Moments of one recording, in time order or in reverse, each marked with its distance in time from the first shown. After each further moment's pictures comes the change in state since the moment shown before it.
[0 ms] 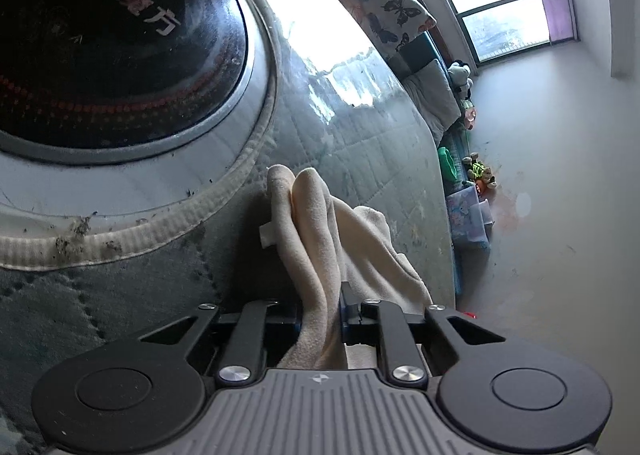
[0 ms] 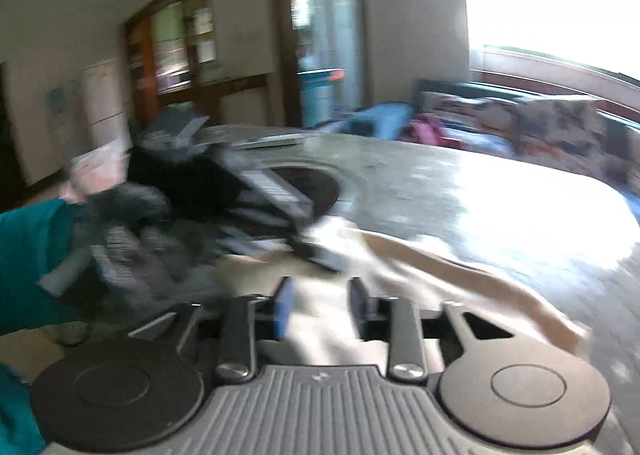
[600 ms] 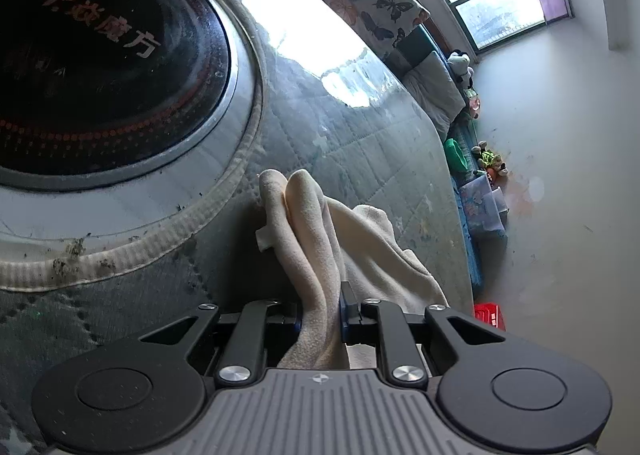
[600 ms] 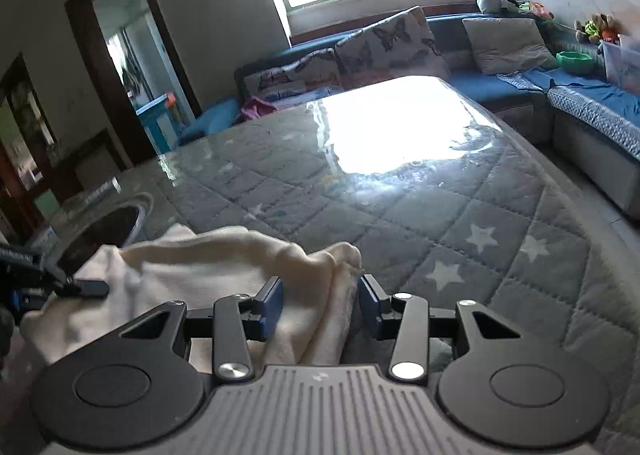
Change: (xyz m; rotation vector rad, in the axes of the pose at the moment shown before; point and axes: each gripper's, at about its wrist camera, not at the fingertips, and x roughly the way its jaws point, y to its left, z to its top) left arm 0.001 -0.013 -0.003 0.087 -0.012 0.054; right arm 0.004 -0.154 -0.052 0.451 0.011 -0.258
